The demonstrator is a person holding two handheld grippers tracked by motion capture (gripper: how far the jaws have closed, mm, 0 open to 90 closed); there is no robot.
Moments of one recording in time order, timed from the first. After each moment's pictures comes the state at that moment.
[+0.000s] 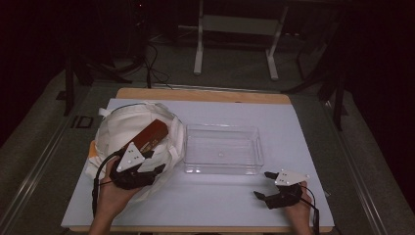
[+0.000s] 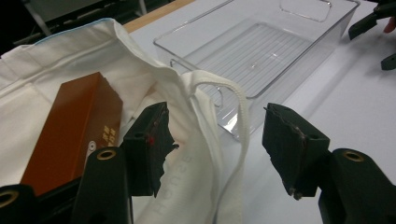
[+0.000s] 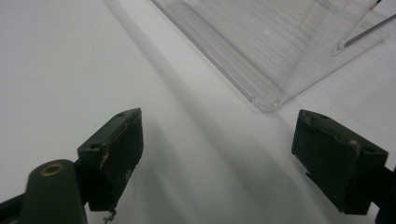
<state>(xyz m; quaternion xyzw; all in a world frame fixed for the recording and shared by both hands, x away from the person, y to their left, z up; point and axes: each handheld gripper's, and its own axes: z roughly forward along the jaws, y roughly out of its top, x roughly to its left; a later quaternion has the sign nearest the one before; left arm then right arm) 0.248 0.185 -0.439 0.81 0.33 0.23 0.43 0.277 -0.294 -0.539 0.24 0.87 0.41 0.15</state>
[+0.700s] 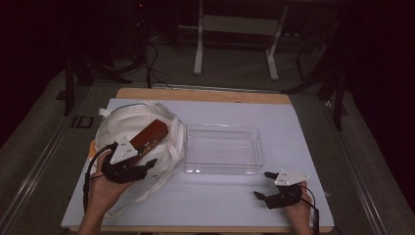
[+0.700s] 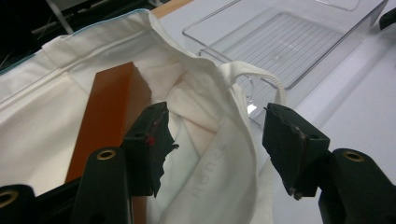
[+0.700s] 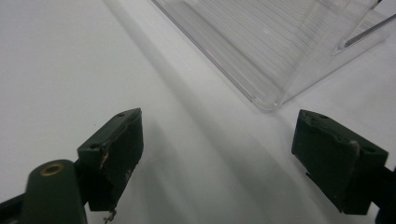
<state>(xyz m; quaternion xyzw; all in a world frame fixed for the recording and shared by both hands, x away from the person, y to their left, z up) 0.257 0.204 -0.430 0.82 0.35 0.24 0.40 0.277 -0.294 -0.539 0.24 0.87 0.41 0.15</state>
